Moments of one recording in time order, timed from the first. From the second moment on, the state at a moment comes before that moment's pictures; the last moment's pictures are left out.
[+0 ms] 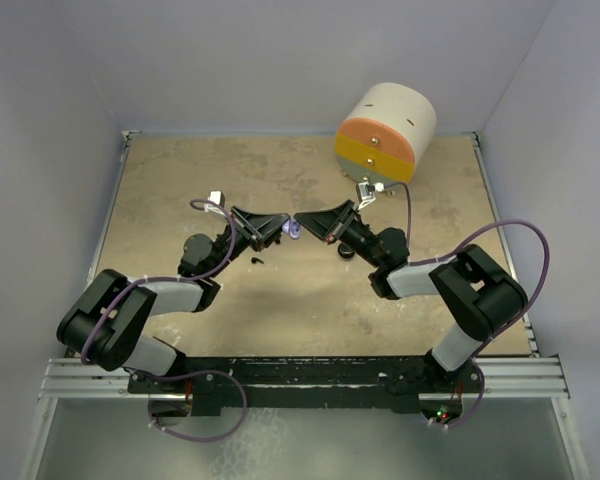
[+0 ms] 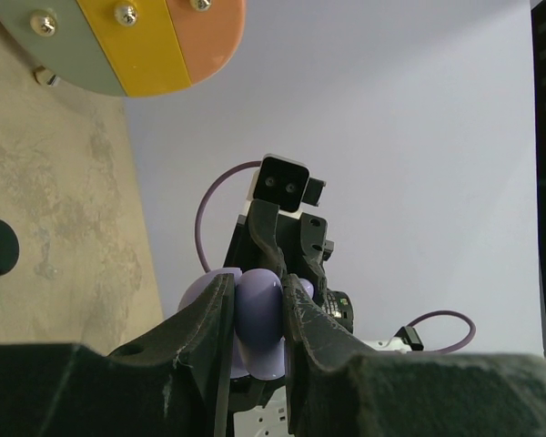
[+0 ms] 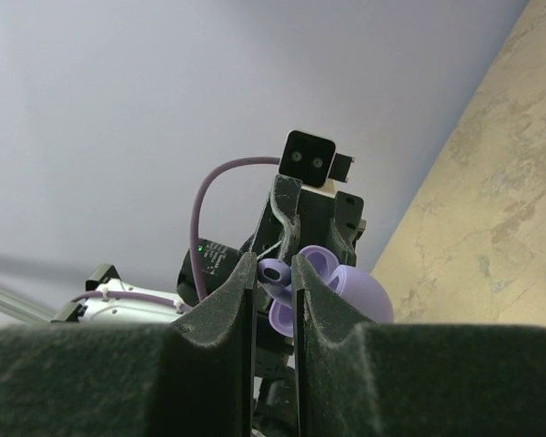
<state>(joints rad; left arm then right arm) -0.48 1.44 0.39 1.27 0.30 -1.54 0.60 1.65 0.55 1.44 -0.33 1.32</state>
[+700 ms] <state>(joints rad) -0.49 1.42 0.38 1.27 0.29 -1.55 0.60 1.65 0.55 1.44 -0.33 1.33</state>
